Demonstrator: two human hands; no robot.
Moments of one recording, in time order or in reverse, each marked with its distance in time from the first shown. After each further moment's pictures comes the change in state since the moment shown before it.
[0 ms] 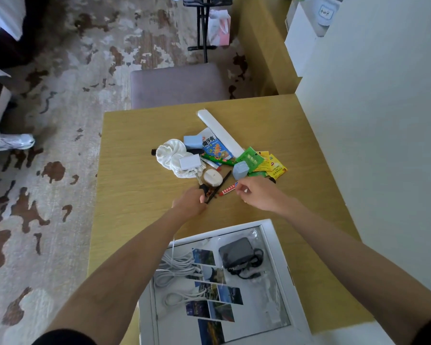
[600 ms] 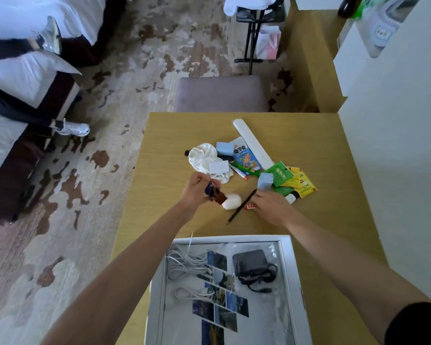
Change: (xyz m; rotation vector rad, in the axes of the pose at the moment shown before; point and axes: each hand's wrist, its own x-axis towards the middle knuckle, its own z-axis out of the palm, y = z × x) left_hand -0.048 0.001 -0.044 -1.257 0.328 -0.155; right_hand 0.037 0.015 0.038 -0.487 -0.072 -0.273
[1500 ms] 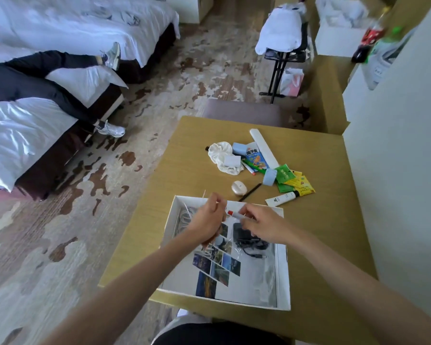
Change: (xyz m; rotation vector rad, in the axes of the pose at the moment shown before) left_hand -0.181 -0.038 0.021 0.400 0.006 0.120; right_hand -0.130 -0.103 -0.061 0.743 -0.108 -0.012
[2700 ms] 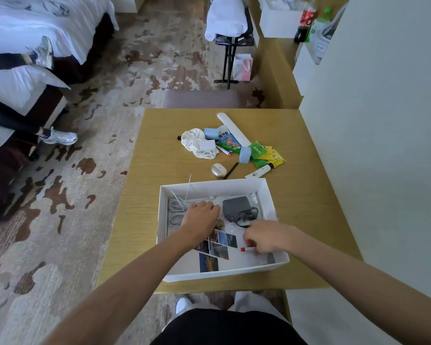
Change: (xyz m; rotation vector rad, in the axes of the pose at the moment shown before) left_hand 0.014 -0.074 0.013 1.233 -0.119 0.587; right_hand -0.058 0.005 0.062 -0.731 -0.367 0.137
